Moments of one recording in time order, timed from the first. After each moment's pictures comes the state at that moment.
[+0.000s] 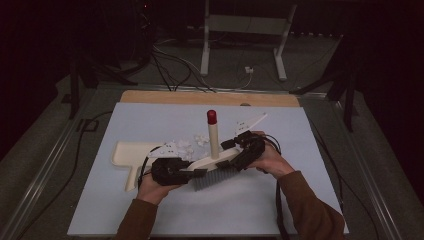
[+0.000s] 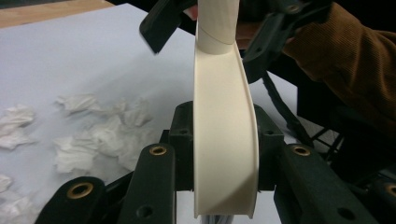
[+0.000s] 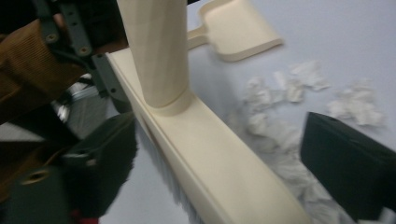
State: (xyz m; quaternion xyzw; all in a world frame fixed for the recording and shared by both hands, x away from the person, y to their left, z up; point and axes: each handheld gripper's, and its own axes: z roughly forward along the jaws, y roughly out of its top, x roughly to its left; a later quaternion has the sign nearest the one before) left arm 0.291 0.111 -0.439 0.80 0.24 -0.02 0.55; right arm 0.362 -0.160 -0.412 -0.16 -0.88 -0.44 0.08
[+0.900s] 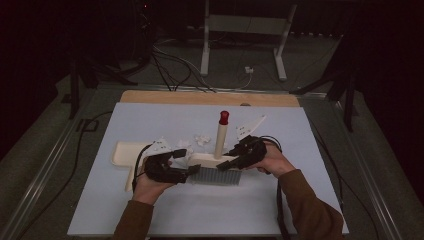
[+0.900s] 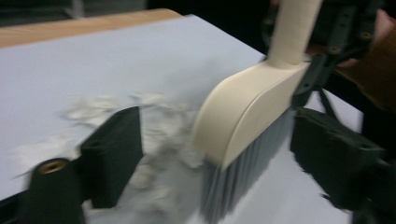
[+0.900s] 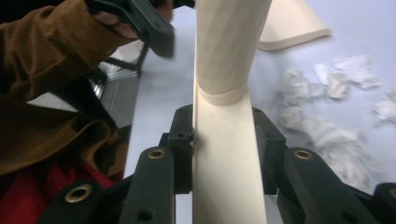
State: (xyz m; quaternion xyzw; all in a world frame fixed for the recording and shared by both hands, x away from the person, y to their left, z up) left arm 0.291 0.132 -0.436 0.77 0.35 0.08 0.53; right arm 0.365 -0.168 -0.421 -0.11 -0.88 -0.45 0.12
